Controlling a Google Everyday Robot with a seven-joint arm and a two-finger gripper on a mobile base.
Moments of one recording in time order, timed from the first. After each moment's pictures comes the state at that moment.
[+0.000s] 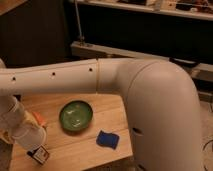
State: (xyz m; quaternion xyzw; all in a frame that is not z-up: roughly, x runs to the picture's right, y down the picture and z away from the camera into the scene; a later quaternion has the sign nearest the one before) arm -0.309 0.153 0.503 -0.17 -0.37 -0.80 0.44
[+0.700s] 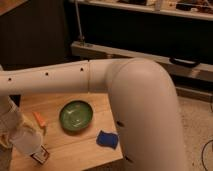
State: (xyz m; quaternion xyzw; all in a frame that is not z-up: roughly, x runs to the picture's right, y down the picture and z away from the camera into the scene) arm -0.324 0.168 0.516 -0.18 -0.39 -0.81 0.40
